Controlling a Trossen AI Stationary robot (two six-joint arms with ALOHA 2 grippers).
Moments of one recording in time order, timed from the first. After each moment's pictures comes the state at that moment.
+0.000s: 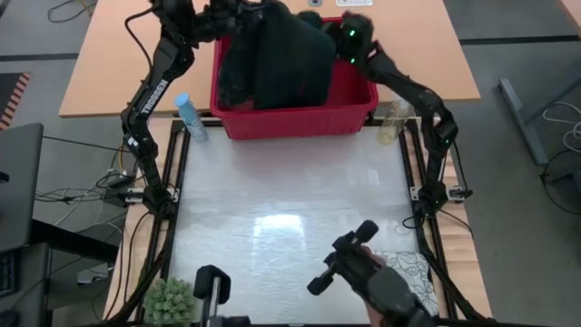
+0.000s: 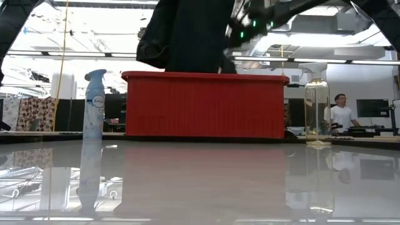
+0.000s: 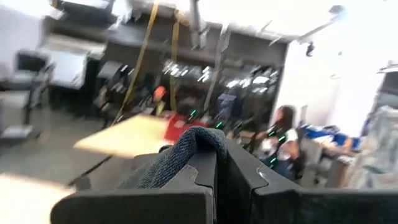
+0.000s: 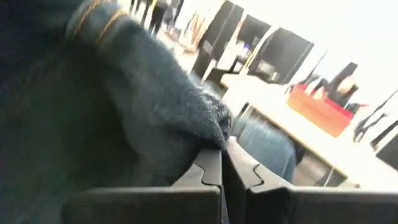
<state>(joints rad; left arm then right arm) 0.83 1.83 2.36 -0.06 0.70 -0.48 -0.85 1.91 1.97 -0.07 -0.02 -0.46</state>
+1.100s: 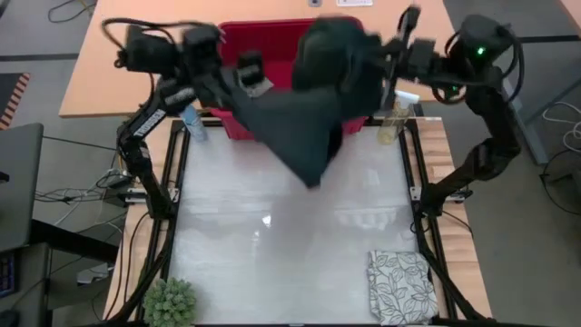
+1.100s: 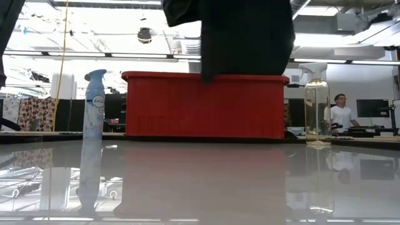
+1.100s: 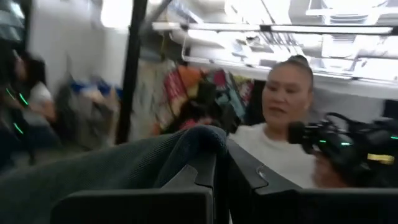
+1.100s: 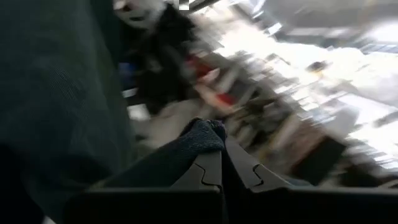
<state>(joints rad) 0.41 1.76 2.36 0.39 1.24 -1.12 -0.26 1.45 2.30 -0.67 -0.10 -0.55</state>
